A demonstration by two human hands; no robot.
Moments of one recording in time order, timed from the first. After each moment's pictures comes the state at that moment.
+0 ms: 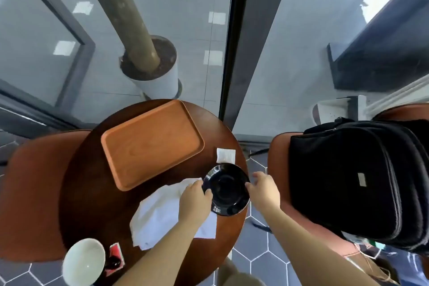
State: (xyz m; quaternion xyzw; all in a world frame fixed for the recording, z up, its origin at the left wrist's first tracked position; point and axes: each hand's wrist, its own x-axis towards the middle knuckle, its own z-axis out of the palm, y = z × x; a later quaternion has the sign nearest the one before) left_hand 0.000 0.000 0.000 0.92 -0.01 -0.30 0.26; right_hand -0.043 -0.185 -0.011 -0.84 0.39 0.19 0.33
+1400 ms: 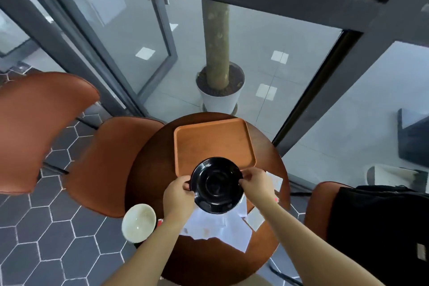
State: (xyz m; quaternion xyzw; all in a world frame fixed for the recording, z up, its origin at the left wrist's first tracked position) left_hand 0.003 0.137 0.083 0.87 0.23 -0.09 0.41; right_hand 0.042 -0.066 0.064 -0.89 0.16 0.19 0.38
